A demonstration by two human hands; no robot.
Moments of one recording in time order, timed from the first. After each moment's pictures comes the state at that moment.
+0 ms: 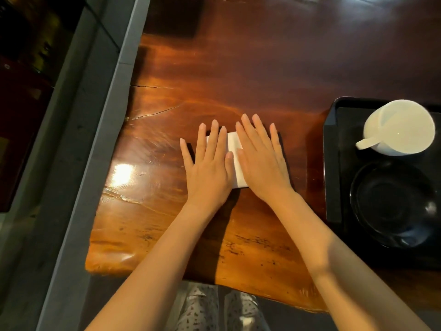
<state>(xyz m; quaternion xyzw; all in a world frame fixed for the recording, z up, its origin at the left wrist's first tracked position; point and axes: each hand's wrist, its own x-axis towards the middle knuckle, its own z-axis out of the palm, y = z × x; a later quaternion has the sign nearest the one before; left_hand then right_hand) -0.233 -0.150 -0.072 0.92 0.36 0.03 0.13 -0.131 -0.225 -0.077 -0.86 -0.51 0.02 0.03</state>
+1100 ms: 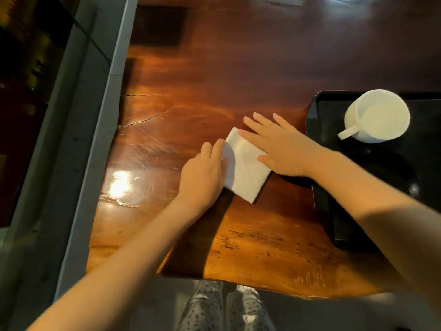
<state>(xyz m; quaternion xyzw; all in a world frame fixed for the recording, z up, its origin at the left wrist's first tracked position) -0.236 -0.145 -0.057 0.95 0.25 0.02 0.17 -0.065 -0.249 -0.025 -0.76 -0.62 0.17 -0.11</state>
